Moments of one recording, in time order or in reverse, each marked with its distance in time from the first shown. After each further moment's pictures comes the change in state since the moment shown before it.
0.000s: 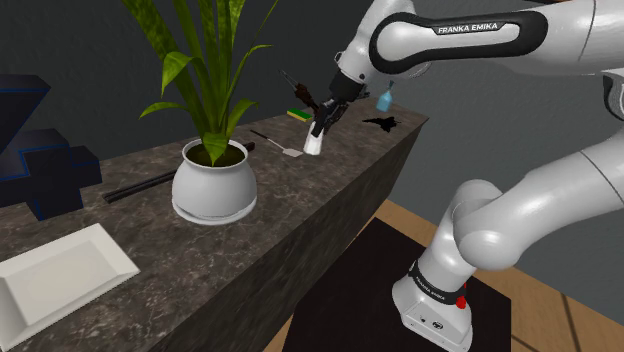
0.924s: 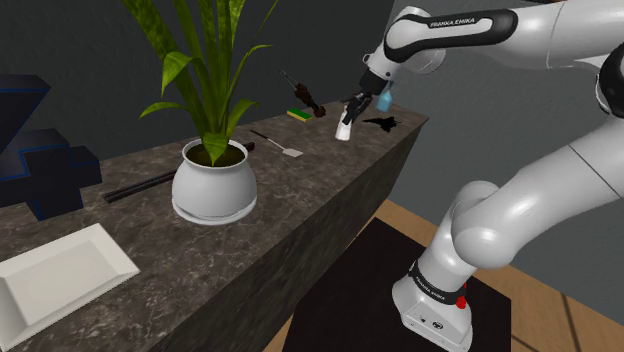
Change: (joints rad) arm -0.084 0.120 -0.307 0.148 -0.037 -0.055 -0.365
